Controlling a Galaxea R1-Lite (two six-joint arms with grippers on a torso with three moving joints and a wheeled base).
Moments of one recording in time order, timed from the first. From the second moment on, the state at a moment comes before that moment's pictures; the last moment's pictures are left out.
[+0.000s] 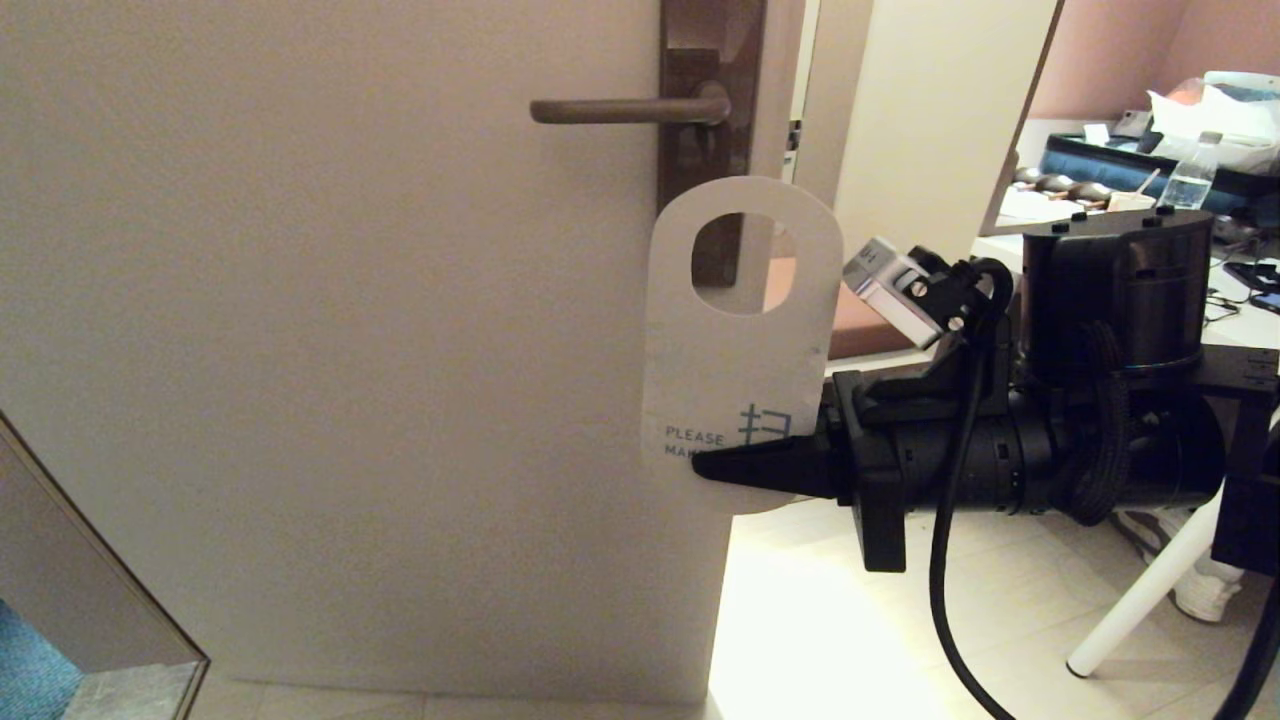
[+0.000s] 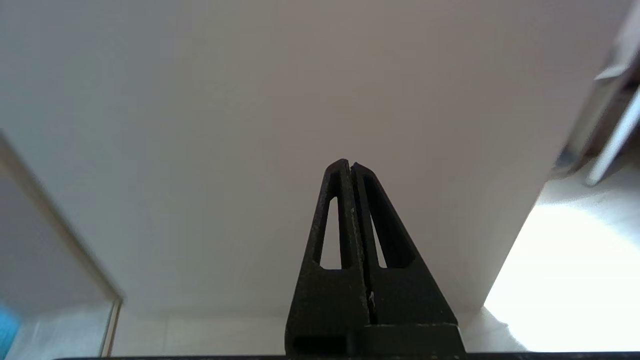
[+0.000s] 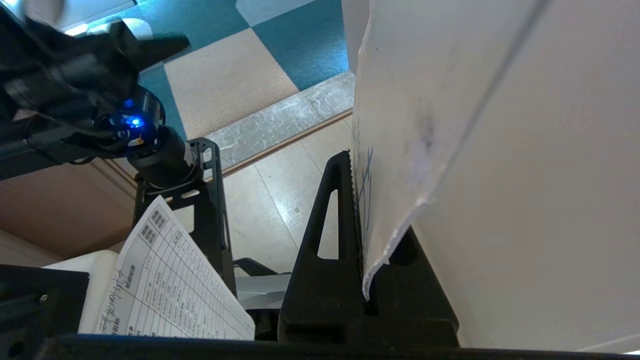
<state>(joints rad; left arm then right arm) 0.00 0.00 -0.06 0.00 -0.03 0.01 0.64 1.61 -0.97 -0.33 0.68 -0.01</state>
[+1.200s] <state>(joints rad) -0.26 0.88 -0.44 -0.53 -0.46 -0.29 0.64 1.61 -0.96 -0.33 0.73 -0.07</state>
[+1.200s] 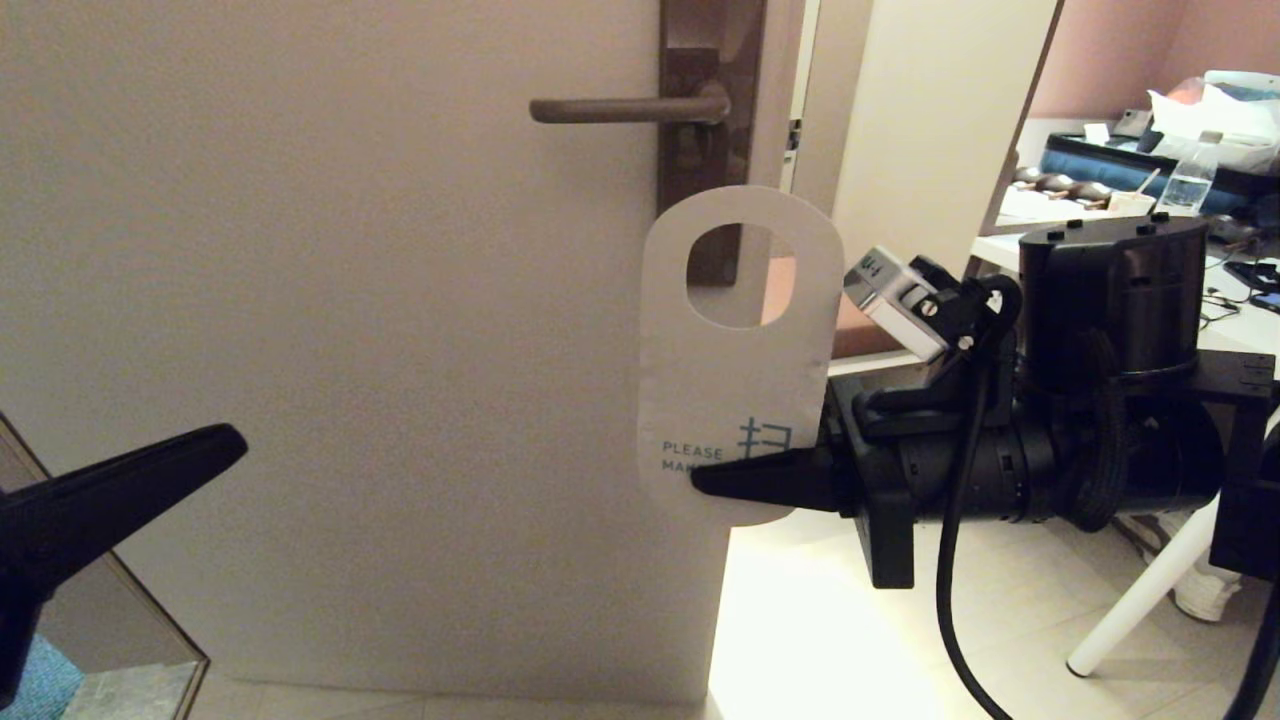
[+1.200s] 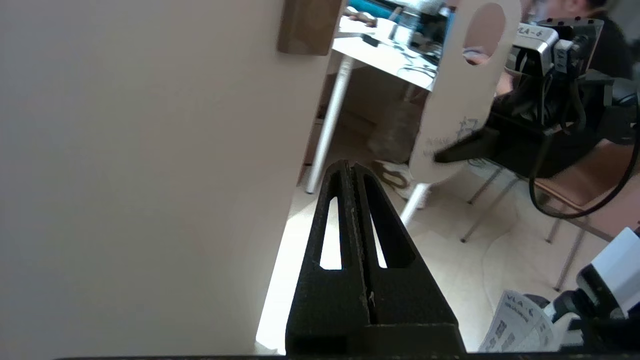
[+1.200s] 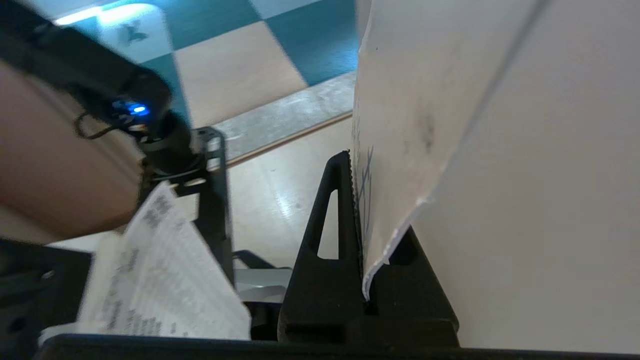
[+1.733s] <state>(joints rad) -0.37 1.16 -0.44 -0.80 -0.62 -0.29 0.64 1.64 -0.97 -0.33 0.87 -0.08</state>
